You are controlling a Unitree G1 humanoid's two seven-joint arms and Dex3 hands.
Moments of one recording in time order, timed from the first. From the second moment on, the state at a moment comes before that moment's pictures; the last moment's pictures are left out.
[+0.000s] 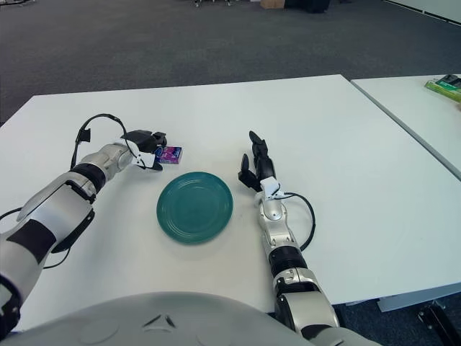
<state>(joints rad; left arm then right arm) -0.88 0.27 -0.68 1.36 0.84 -0.29 0.07 -0.19 -0.02 0.03 0.67 -0.06 -0.51 -0.08</state>
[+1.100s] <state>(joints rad) -0.81 0.23 -0.60 1.35 0.76 -0.24 0.25 -0.18 -0.01 0.00 0.67 -0.04 -0.51 -0.03</state>
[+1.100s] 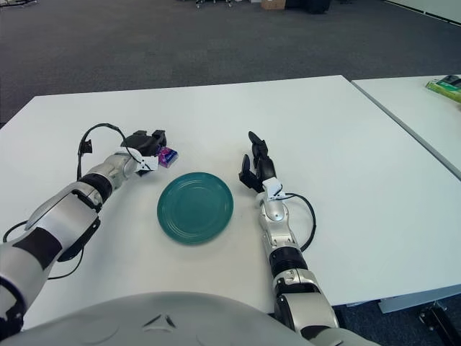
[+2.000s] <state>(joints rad) -0.84 0.32 -0.58 1.20 0.80 -0.36 0.58 -0.18 -0.01 0.01 0.66 -0.07 -0.49 -0.09</state>
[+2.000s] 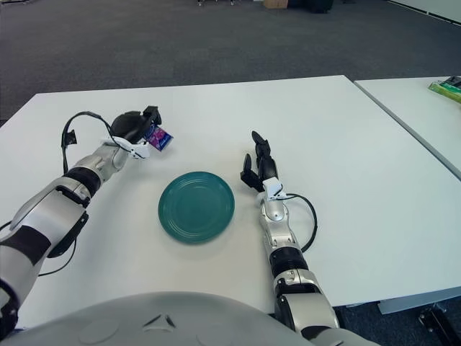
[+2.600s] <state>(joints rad) -0.74 0.33 -0.68 0.87 0.94 -0.35 0.63 -0.18 -0.01 0.02 0.66 -0.07 -0.48 -0.12</state>
